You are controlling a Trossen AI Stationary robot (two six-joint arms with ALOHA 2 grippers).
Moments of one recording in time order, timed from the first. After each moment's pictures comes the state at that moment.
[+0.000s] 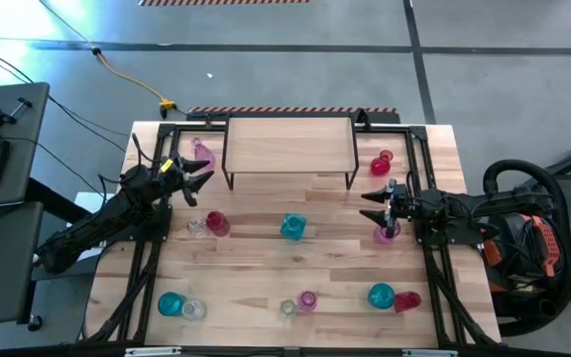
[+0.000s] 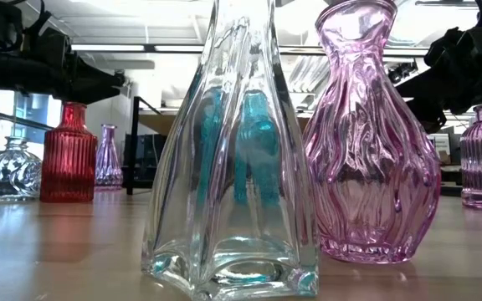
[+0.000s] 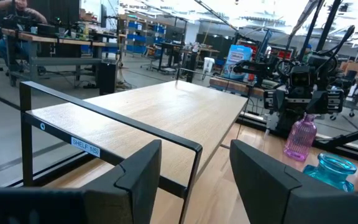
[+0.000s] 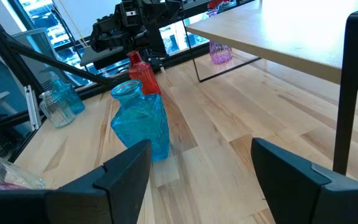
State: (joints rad) left arm 0.60 0.00 0.02 0.03 0.14 -0.16; right arm 0.09 0.22 0.01 0.05 0.25 0.34
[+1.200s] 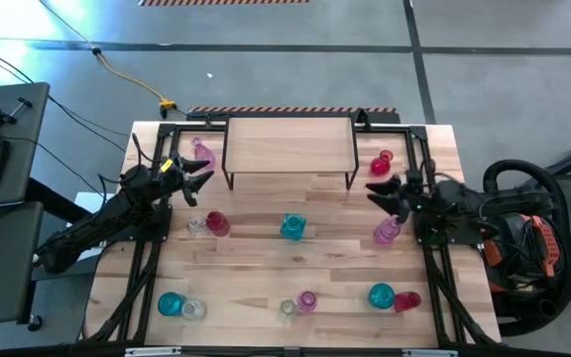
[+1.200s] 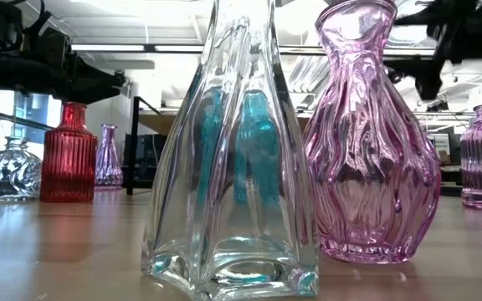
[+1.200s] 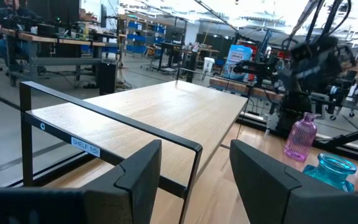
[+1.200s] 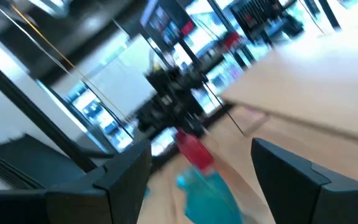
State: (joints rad) left arm 0.60 0.00 0.02 0.03 0.14 -0.16; right arm 0.09 0.22 0.16 0.18 0.28 0.65
